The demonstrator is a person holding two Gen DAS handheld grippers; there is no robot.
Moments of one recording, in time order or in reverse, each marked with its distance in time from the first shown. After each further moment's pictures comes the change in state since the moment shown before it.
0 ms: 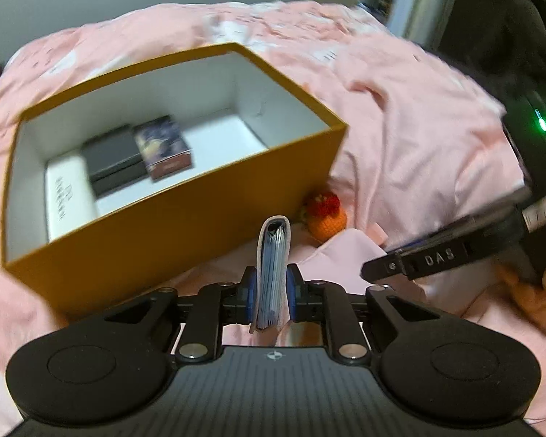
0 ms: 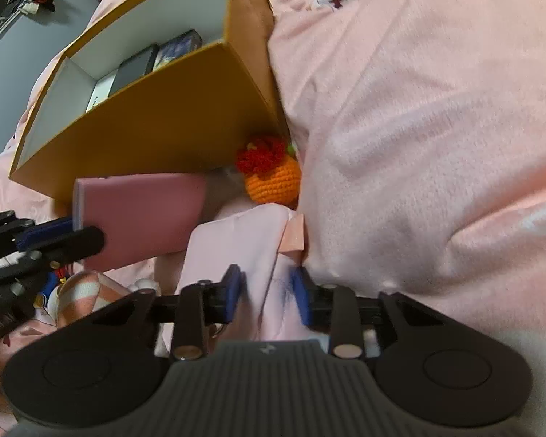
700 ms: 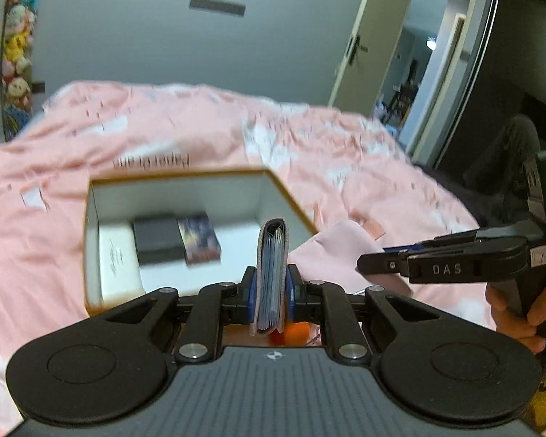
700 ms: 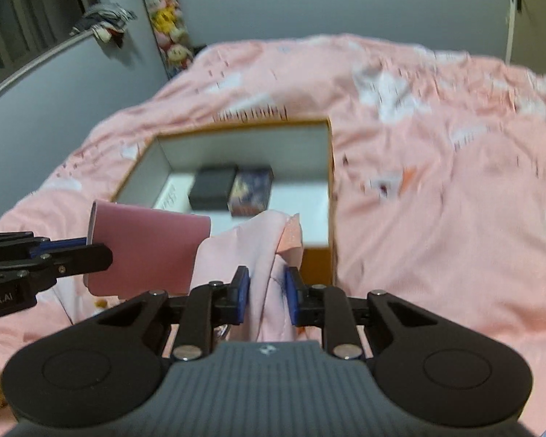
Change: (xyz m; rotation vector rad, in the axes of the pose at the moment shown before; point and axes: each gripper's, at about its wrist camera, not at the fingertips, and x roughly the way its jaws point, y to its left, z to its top) left arm -0.108 0.020 0.022 -0.149 -0.321 -0.008; right arm -0.118 0.079 0.029 -0.262 -0.358 -0.018
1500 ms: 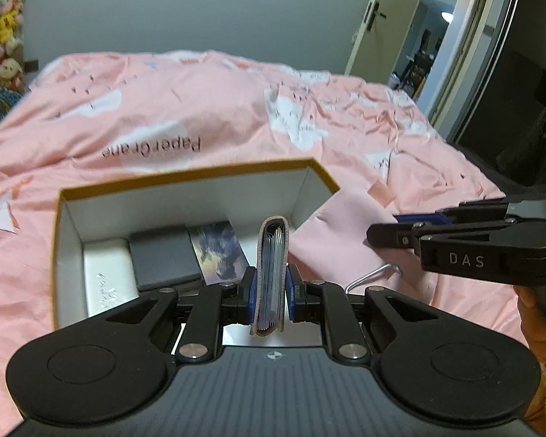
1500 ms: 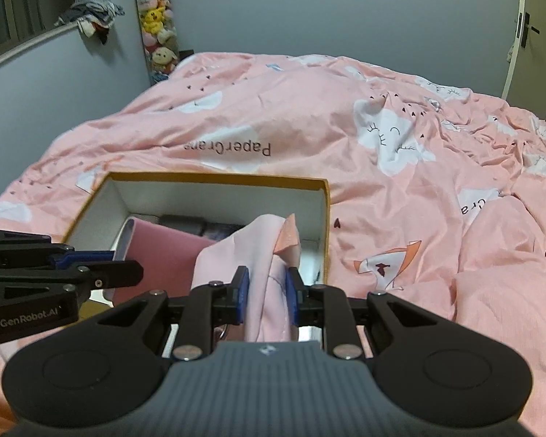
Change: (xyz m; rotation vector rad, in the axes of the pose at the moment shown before) left arm 0.124 0.050 0.033 0.006 0.151 0.010; right arm 0.092 -0.001 0.065 -0.070 0.000 -0.115
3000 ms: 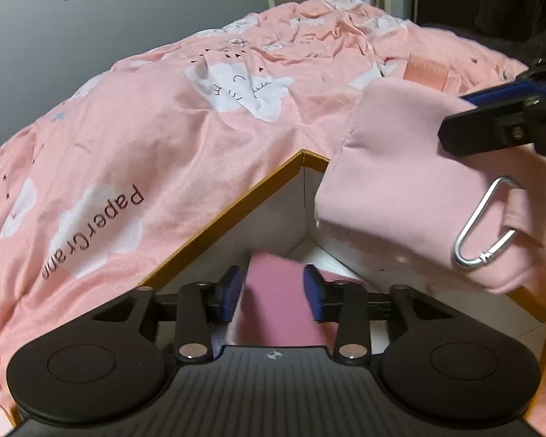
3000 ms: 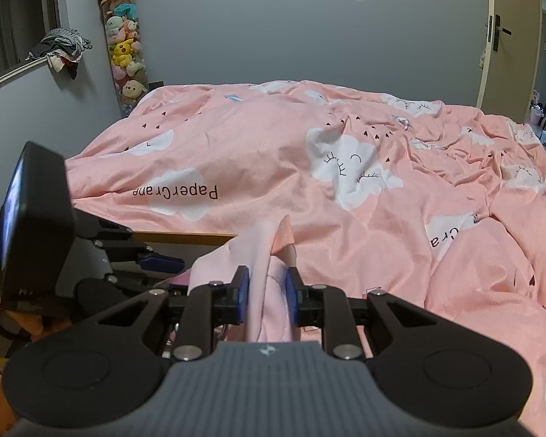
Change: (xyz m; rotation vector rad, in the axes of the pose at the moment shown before) left arm 0.135 -0.028 0.059 0.470 0.147 0.049; right arm 0.022 -0.060 0.028 0.078 -0.101 -0.049
